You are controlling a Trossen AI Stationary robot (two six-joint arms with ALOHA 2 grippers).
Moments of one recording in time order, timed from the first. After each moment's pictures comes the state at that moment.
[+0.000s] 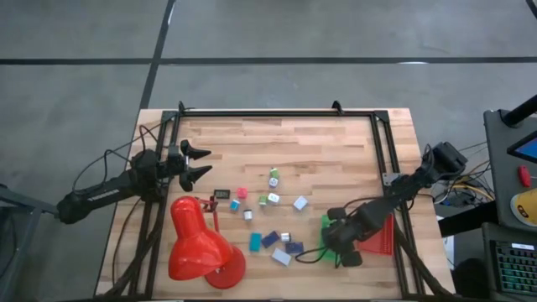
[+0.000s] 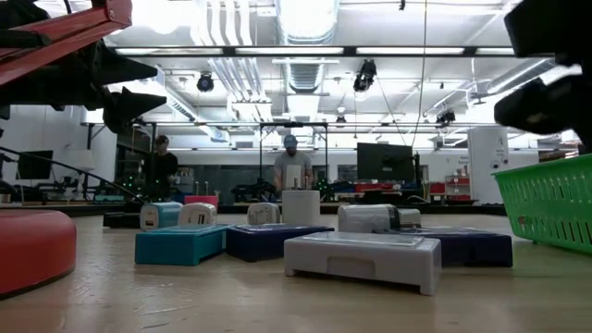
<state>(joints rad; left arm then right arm) 0.39 0.06 0.01 0.11 0.19 -0.28 0.60 1.58 0.93 -0.64 -0.05 0.49</state>
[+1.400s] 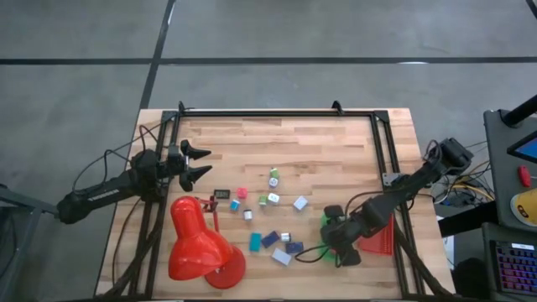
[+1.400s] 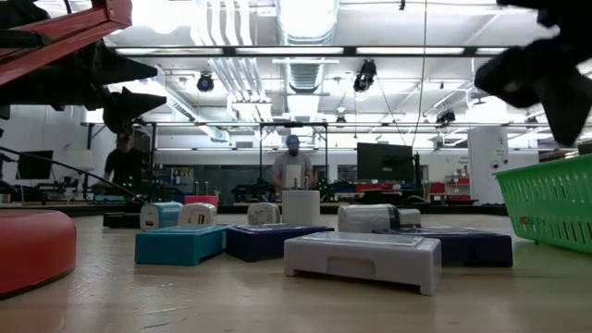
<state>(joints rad) 0.39 0.06 0.01 0.11 0.19 -0.28 0.60 1.47 0.93 -0.57 0.04 0.44</state>
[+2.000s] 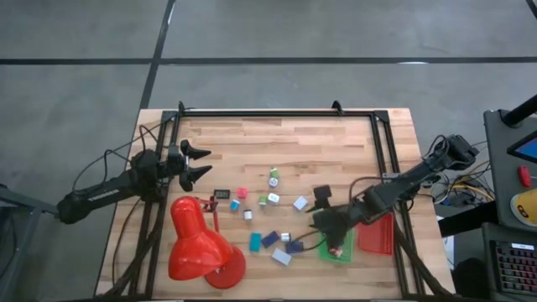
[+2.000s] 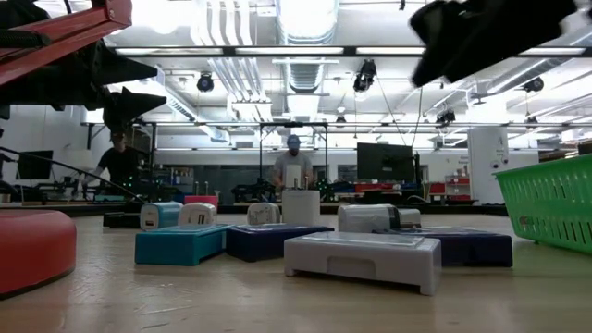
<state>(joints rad) 0.39 0.06 0.01 0.11 0.19 -0.28 0.48 1.41 0.93 -0.39 0.37 0.06</state>
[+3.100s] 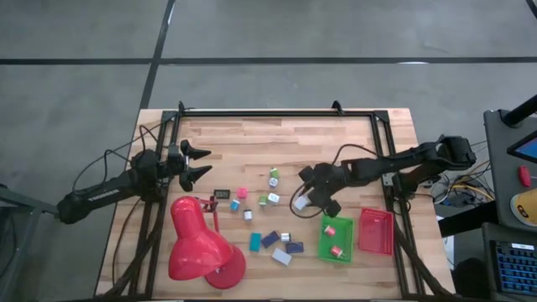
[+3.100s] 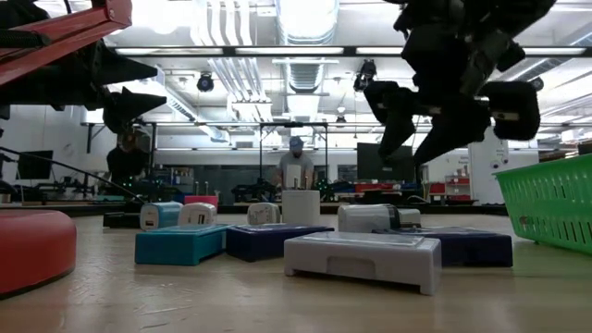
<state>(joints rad) 0.39 0.06 0.01 0.11 0.19 -0.28 0.04 1.42 0.69 -0.11 -0.19 -0.64</state>
